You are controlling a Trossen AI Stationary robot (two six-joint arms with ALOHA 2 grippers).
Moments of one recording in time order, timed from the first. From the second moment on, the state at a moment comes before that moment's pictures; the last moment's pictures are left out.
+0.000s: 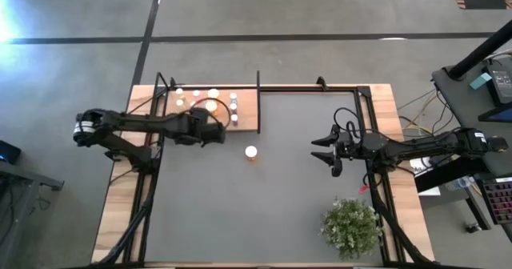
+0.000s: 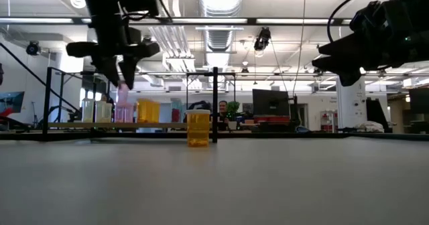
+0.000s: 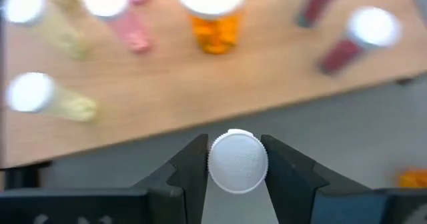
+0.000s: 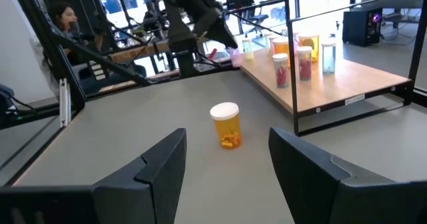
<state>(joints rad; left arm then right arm) 0.10 1.35 1.01 -1.00 -0.56 -1.22 -0.02 0.66 0.01 0.58 0.05 0.20</state>
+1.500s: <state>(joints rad) 0.35 1.24 0.73 -0.74 -0.67 -1.17 -0.02 0.66 0.01 0.58 0.05 0.20</state>
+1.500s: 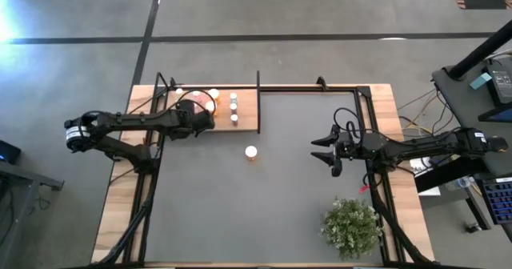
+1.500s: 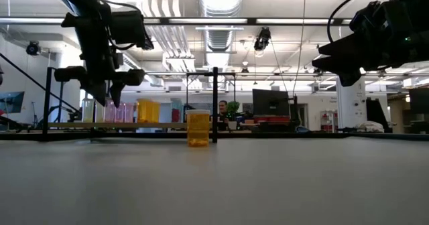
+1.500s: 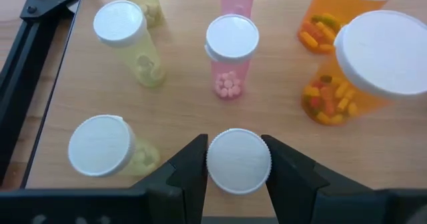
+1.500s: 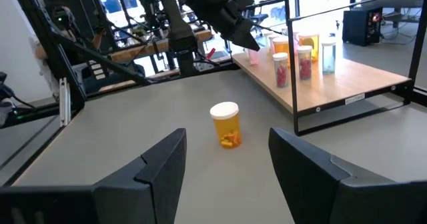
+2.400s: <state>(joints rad) 0.36 1.24 0.72 -0.74 -0.68 -1.16 -0.02 0.66 0.01 0.58 0.05 0.20</state>
